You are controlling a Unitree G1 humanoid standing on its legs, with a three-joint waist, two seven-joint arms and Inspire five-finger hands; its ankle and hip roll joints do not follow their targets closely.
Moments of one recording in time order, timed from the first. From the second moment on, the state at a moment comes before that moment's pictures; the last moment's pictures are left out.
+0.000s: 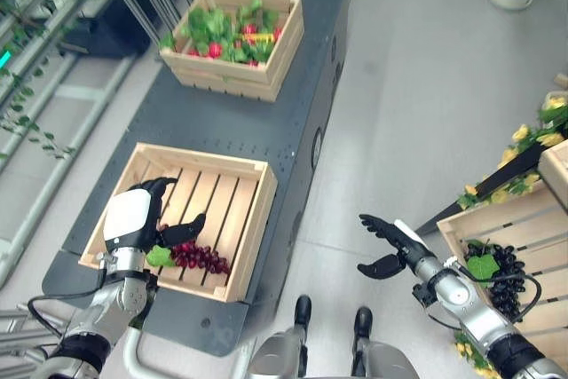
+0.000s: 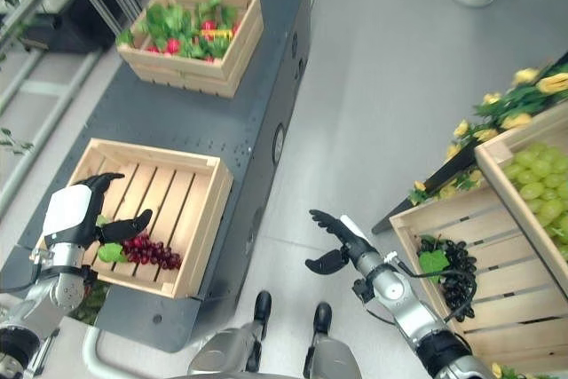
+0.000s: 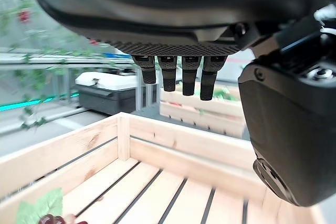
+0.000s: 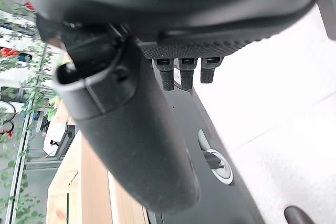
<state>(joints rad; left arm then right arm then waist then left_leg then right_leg) -0.21 0.85 -0.28 0.70 0.53 -0.28 0.65 -0.21 -0.62 0.45 0.40 0.13 -0.15 0.05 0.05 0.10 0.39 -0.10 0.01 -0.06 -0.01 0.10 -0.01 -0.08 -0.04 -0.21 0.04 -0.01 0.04</state>
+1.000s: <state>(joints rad) -0.54 0.95 -0.53 0.94 0.74 -0.26 0.67 -0.45 -0.66 0.52 0.40 0.12 -0.19 0.04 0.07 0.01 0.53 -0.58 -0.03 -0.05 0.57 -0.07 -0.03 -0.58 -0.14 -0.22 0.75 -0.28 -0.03</state>
